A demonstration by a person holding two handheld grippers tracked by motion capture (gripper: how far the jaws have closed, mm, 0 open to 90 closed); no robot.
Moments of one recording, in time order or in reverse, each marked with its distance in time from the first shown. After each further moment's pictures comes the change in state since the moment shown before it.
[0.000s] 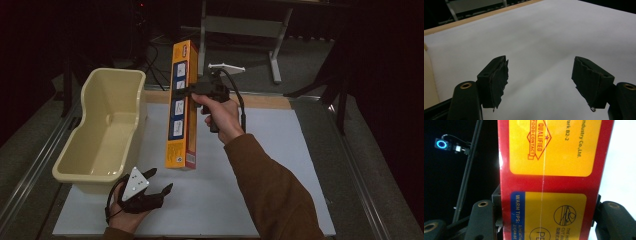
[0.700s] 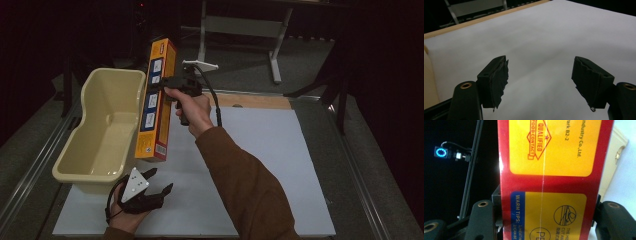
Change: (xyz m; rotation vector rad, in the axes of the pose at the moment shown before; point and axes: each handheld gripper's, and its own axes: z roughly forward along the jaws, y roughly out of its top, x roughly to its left) left arm -0.001 -0.001 -0.002 -0.025 0.008 0.005; right arm 0.010 0.018 0.068 -0.003 0.018 0.048
